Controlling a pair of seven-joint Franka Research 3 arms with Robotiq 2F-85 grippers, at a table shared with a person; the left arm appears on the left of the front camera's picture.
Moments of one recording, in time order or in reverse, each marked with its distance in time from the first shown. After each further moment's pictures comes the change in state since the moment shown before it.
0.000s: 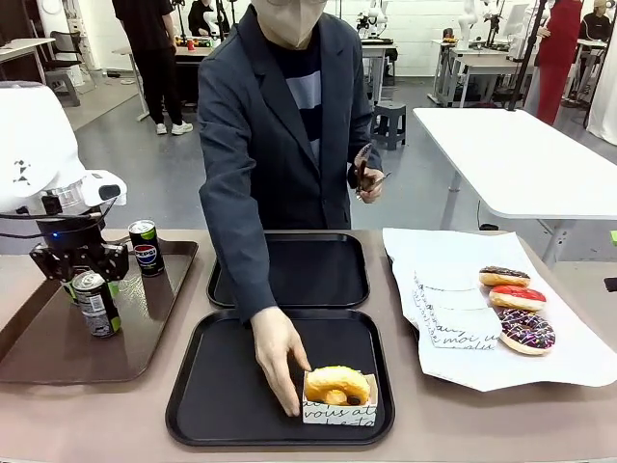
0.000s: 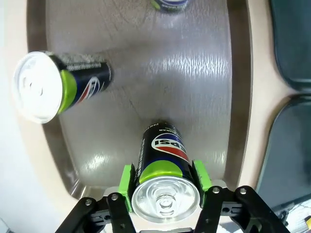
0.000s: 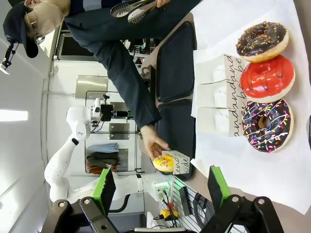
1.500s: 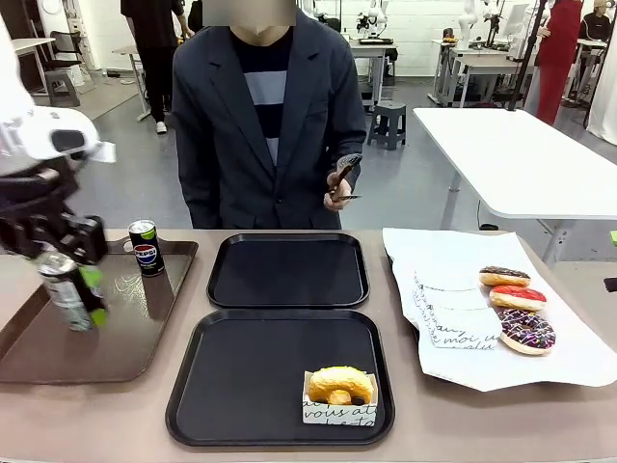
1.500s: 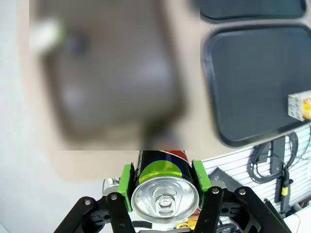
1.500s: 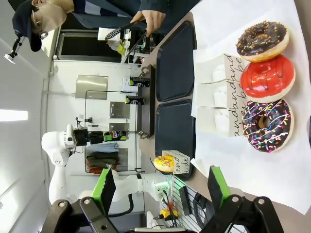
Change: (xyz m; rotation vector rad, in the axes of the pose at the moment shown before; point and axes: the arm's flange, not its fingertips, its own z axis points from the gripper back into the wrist) left arm -0.118 -0.062 0.118 -0.034 -0.086 -0.205; right arm 0.000 0.000 0.000 -0.001 0.002 0.000
